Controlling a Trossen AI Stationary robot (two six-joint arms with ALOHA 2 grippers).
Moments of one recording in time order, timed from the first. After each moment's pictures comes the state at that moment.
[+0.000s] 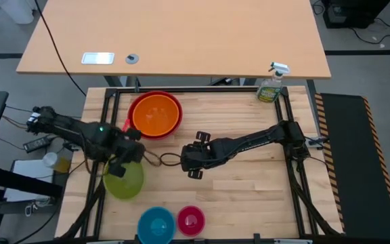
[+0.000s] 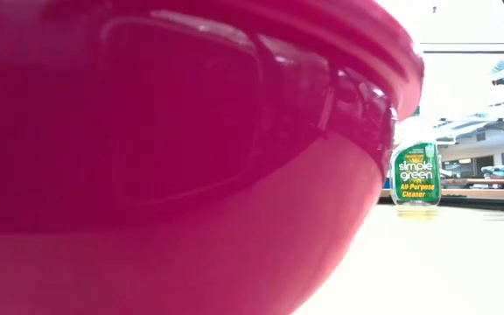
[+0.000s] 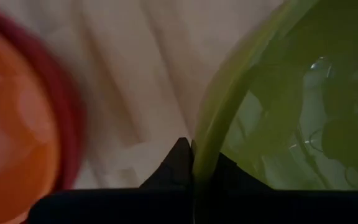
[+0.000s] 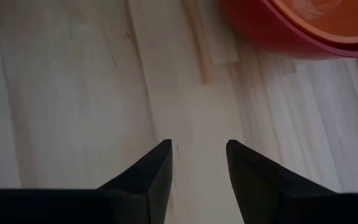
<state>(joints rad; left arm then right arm) -0.28 1.13 1.08 -1.31 -0.09 0.07 0.21 2.06 1.84 -0.96 0.42 0.31</state>
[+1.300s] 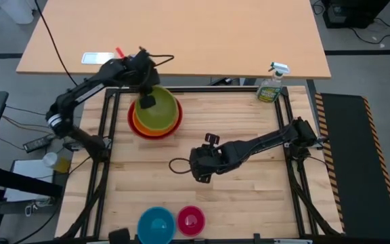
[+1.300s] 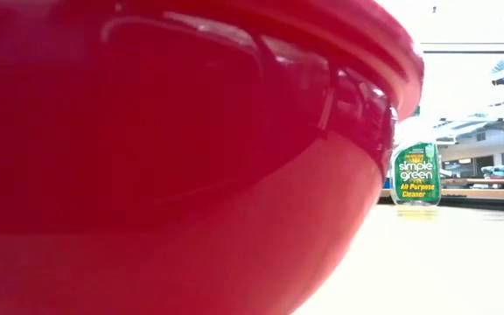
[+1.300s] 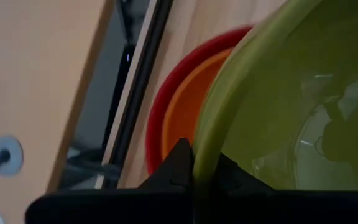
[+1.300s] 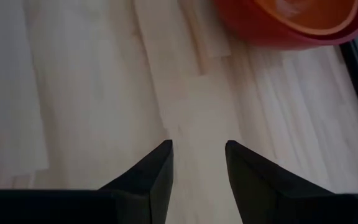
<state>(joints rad) 0.71 1.47 1.53 -1.15 -0.08 0.44 0.28 1.94 1.77 -1.01 0.47 0.39</state>
